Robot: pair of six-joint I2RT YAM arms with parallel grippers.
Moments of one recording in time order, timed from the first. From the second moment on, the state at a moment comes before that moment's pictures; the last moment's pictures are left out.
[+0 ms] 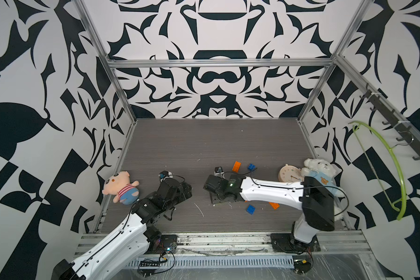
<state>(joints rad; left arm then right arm) -0.67 0.72 0.43 -0.51 -0.09 -0.94 1.13 1.62 1.17 -0.76 0.26 0.94</state>
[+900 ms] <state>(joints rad) -1.07 1.21 0.71 -0.30 -0.18 -1.01 0.73 1.54 0.86 -0.73 0.04 0.37</state>
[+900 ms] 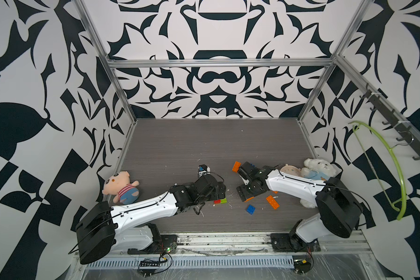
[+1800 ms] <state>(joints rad) -1.07 1.22 0.71 -0.29 -0.19 -1.00 0.73 1.58 0.86 -0.74 0.02 0.40</state>
